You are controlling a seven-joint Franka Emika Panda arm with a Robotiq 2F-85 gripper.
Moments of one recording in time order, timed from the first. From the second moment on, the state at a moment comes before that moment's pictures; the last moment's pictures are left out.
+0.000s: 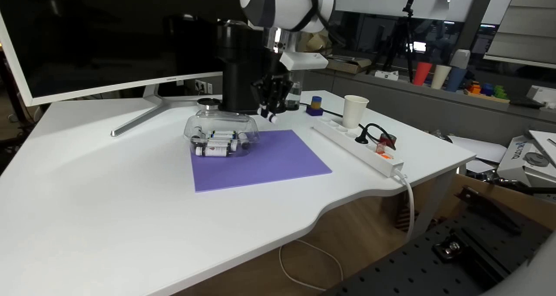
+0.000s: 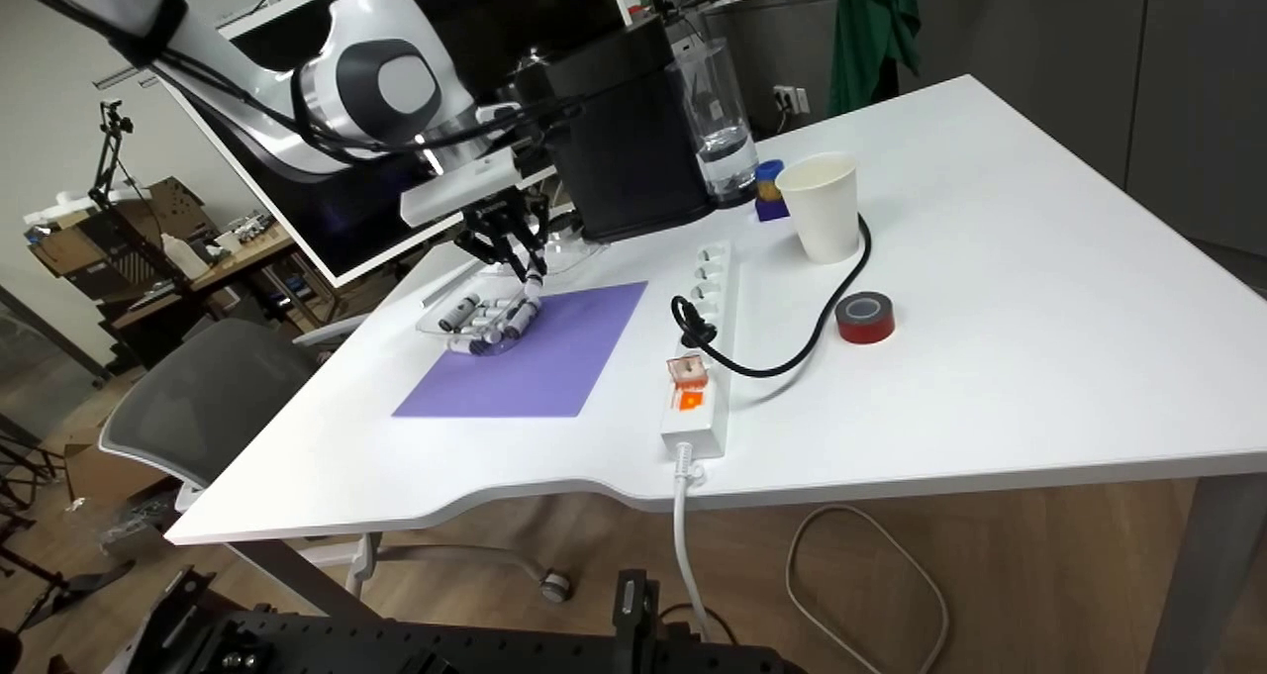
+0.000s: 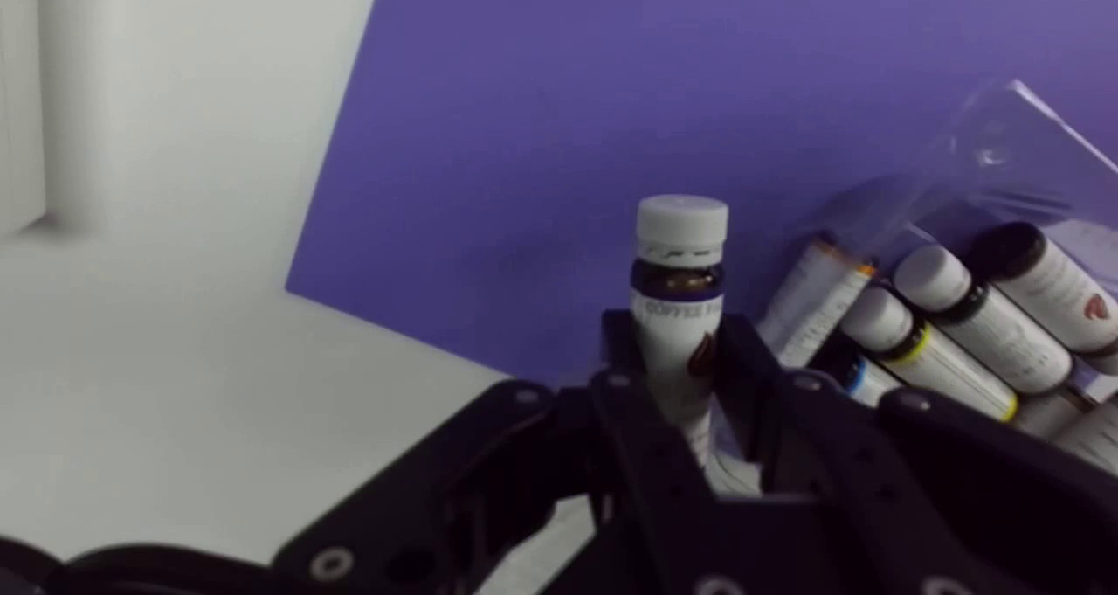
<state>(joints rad) -0.14 0.46 0.09 -2.14 0.01 2.69 -0.36</state>
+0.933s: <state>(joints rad) -0.04 0.49 0.16 -2.07 -0.02 2.64 -0.37</state>
